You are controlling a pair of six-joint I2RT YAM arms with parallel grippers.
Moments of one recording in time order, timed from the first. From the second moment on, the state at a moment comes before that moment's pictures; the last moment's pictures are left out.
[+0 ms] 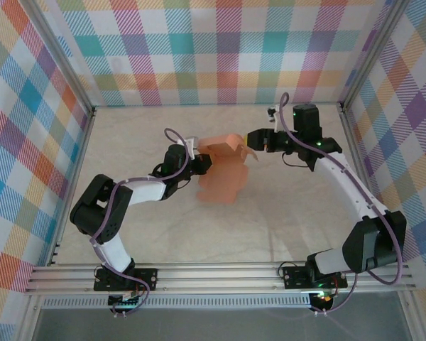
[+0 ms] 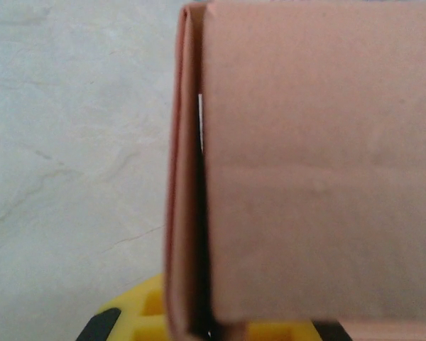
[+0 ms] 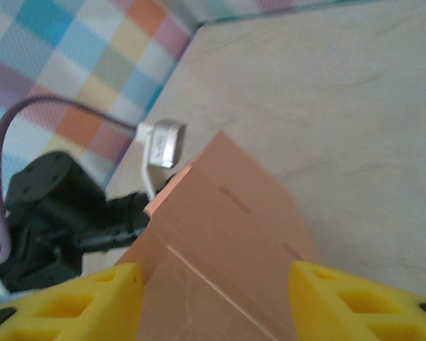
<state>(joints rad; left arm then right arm) -0.51 1.73 0.85 0.49 0.25 -0.63 0.27 1.41 1.24 -0.43 -0.74 0.29</state>
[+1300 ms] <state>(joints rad) -0.51 1.75 0.89 0.35 0.28 -0.65 0.65 1.60 1.41 -0.59 0.18 -0.19</state>
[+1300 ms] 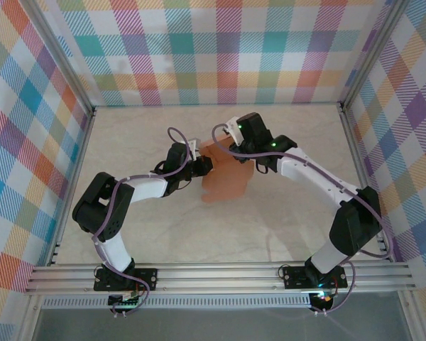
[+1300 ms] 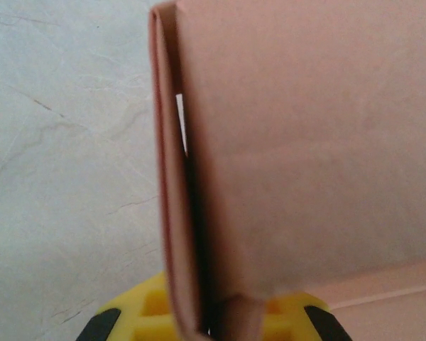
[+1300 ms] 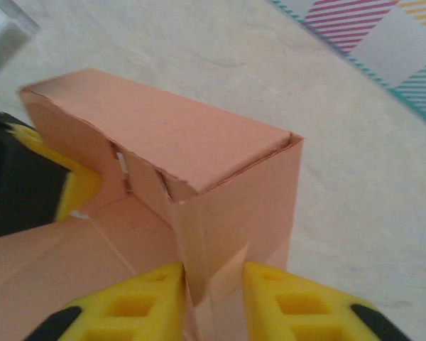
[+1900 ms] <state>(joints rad) -0.51 1.75 0.89 0.33 0.27 -0.65 0.72 1.70 1.45 -0.58 0.54 -0.20</state>
